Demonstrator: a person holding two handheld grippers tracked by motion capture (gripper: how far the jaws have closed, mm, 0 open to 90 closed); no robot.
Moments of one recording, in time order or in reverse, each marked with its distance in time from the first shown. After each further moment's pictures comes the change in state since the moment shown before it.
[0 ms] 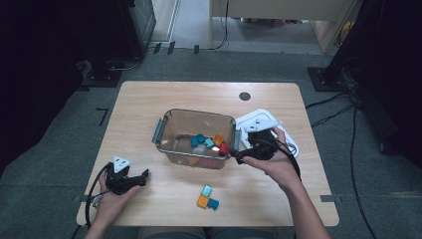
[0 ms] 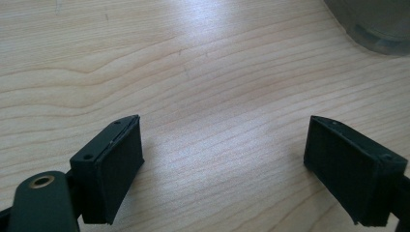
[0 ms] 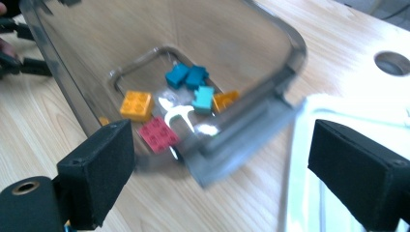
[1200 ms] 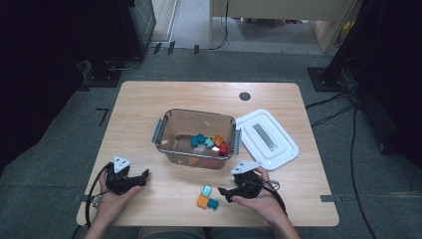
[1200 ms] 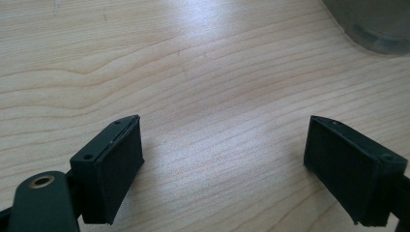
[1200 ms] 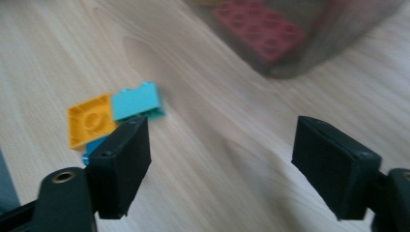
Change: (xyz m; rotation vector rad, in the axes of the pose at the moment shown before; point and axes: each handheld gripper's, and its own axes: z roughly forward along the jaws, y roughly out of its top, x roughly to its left) left arm 0.000 0.000 0.000 0.002 -0.006 0.005; right arm 0.058 -0.095 0.055 0.112 0.144 0.006
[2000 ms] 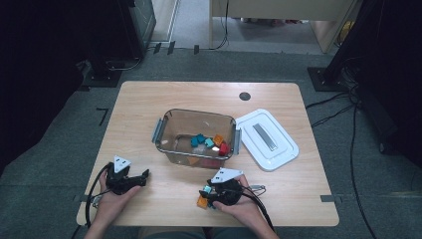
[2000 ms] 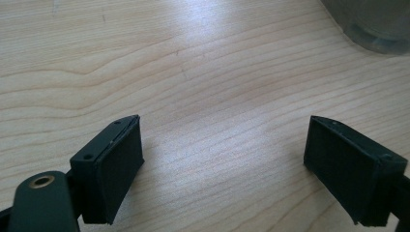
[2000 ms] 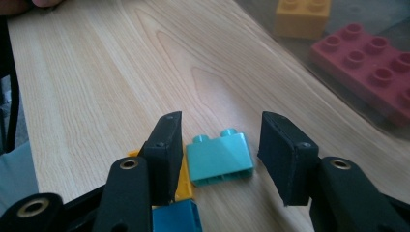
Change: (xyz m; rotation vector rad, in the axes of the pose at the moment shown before) left arm 0.000 0.000 0.000 0.001 -0.003 0.003; right arm 0.037 0.004 0.040 -0.096 0.096 -0.060
